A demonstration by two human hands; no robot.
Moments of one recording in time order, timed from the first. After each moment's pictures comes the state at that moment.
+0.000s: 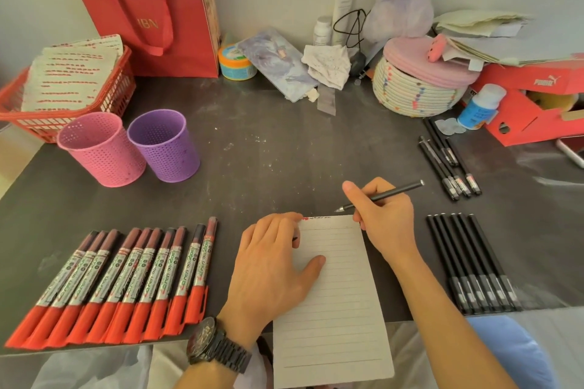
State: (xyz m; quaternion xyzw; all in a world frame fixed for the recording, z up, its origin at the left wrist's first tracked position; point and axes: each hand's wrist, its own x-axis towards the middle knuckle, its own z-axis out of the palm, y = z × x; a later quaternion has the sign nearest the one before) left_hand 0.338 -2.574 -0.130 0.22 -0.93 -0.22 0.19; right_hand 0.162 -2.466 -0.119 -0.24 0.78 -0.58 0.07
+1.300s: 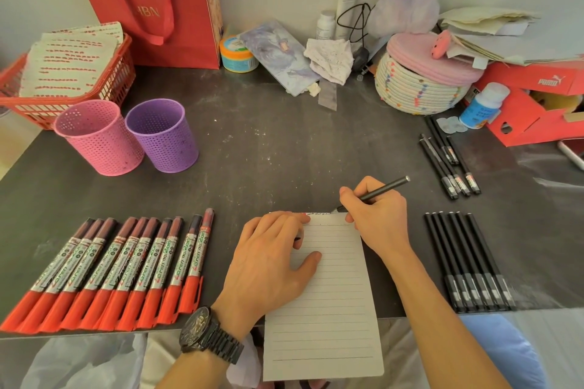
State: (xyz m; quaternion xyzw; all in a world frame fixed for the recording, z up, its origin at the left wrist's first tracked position) left_hand 0.340 -2.572 -0.129 0.18 -0.94 -0.22 0.17; right_hand 0.162 -2.469 -0.125 -0.27 0.81 -0.52 0.07
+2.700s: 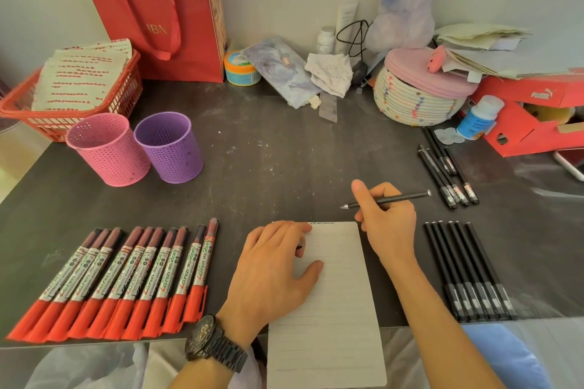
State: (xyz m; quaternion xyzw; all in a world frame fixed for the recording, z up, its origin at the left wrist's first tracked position) left_hand 0.340 -2.573 -0.130 0.18 -0.94 -0.23 0.17; right_hand 0.161 -2.467 -0.123 -0.20 0.77 -0.60 0.04
